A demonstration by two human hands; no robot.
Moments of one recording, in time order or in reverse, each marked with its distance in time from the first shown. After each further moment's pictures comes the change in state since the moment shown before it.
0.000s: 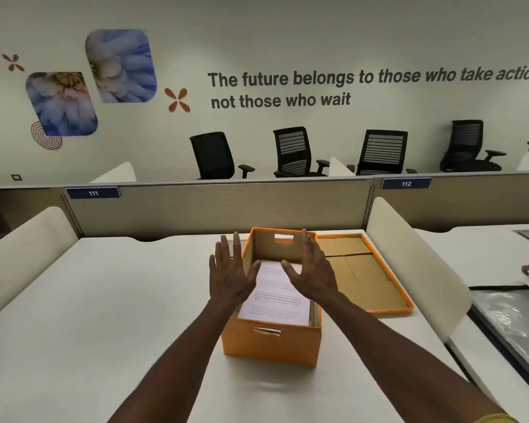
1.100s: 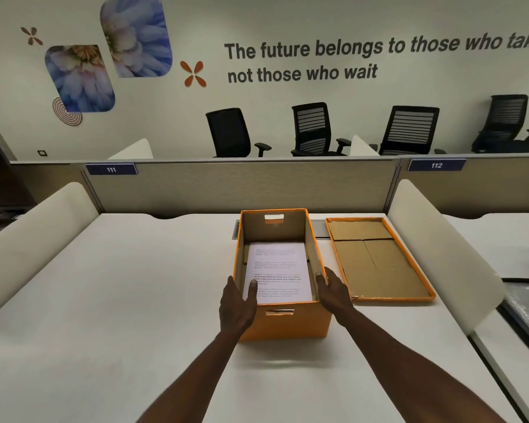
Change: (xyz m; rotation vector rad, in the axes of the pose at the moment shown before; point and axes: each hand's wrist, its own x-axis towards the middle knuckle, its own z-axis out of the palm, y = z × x) left_hand -0.076 -0.035 0.046 -0.509 -0.158 -0.556; right_hand -0.042 0.046 0.061 0.506 -0.272 0.487
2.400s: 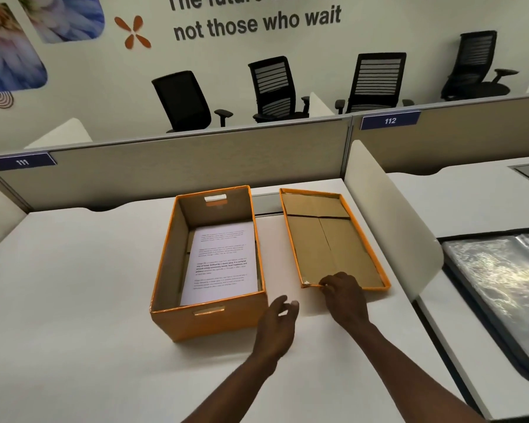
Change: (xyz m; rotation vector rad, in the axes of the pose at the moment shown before) left_hand -0.111 0.078 0.172 -0.282 -0.472 -0.120; right_hand 0.020 0.153 -0.121 -0.483 0.216 -0.270
